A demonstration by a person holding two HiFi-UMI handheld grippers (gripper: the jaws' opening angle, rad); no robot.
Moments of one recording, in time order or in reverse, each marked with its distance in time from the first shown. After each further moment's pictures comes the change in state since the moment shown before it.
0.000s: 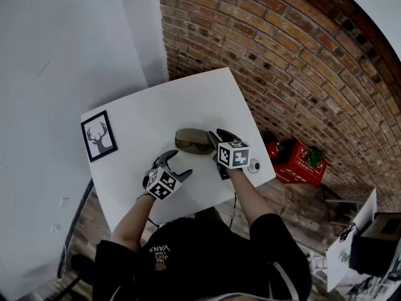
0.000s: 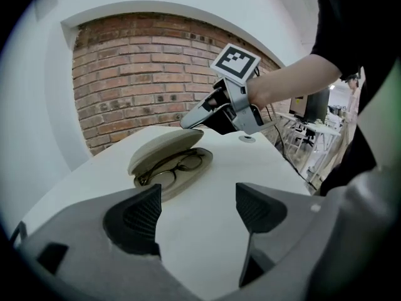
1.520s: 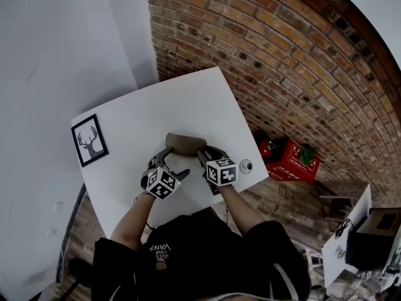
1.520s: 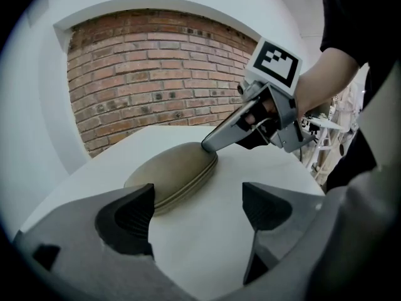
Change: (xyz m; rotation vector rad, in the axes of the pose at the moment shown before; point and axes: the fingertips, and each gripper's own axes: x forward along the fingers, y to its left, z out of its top) left arm 0.029 0.004 0.007 0.030 0.020 0.033; right arm -0.013 0.015 -0.061 -0.018 0.075 0.010
